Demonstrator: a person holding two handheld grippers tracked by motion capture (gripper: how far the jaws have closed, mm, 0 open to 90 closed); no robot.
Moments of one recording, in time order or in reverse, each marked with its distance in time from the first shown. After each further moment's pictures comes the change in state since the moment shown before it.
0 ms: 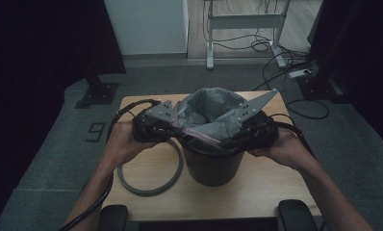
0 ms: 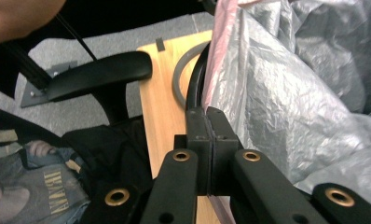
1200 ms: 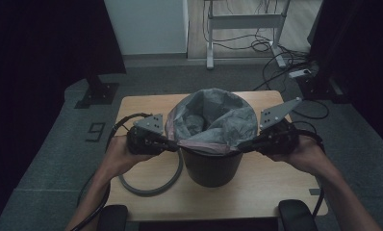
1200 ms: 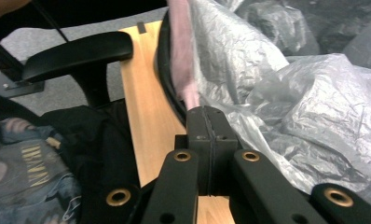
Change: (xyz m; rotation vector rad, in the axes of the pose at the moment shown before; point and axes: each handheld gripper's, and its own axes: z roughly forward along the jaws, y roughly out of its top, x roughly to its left) left arm -0.002 -0.041 0.016 -0.090 -0.117 -0.067; right arm -0.003 -0.041 -0.027 0.010 -0.077 -0.011
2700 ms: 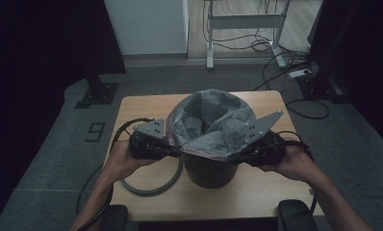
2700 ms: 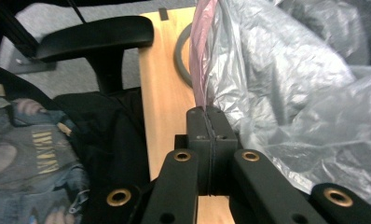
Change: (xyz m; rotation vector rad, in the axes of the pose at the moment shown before) left arm -0.004 -0.008 0.009 -0.054 -0.075 0.010; right arm 0.019 0.003 0.029 0.043 0.065 -0.084
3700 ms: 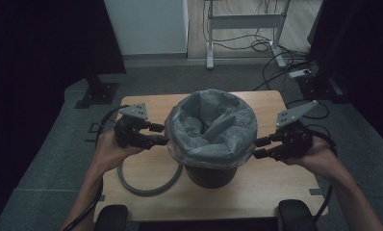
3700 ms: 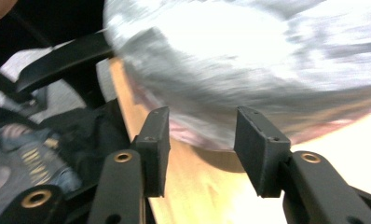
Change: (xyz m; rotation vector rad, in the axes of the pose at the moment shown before) left arm 0.035 -0.014 -0.034 -0.020 0.181 -0.205; right arm -0.034 -0.051 -0.042 -0.063 -0.085 0.250
